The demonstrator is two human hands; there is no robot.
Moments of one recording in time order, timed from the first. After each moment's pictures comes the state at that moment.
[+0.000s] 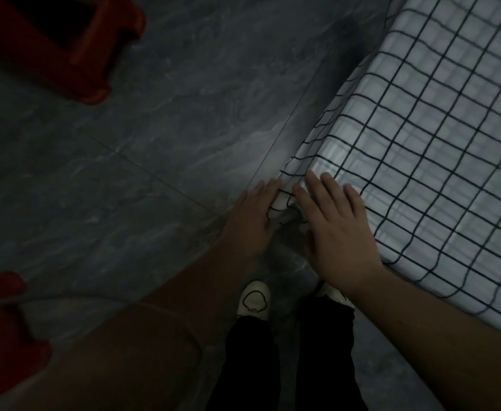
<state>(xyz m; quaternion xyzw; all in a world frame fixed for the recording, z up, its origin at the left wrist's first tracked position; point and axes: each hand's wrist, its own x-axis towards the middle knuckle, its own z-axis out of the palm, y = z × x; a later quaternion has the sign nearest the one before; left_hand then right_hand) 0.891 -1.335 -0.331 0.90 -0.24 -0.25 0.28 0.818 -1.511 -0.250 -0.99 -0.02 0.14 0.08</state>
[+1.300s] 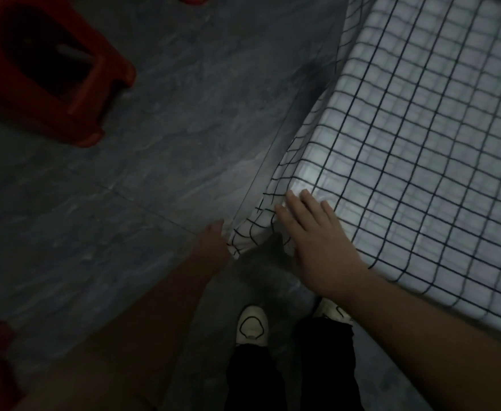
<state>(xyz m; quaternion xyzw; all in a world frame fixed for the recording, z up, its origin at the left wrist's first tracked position) 0.917 -1.272 -0.375 0.89 -0.03 -0.42 0.19 0.819 -1.507 -0.226 -0.97 -0.03 0.19 0.12</state>
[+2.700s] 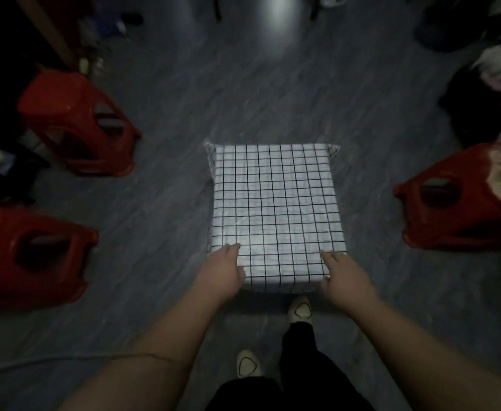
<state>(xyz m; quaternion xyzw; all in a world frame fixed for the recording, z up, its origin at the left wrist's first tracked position) 0.859 -1.450 0.055 0.86 -0.42 -0.29 0.05 0.629 -1.617 0.052 -0.88 0.41 0.16 0.18</state>
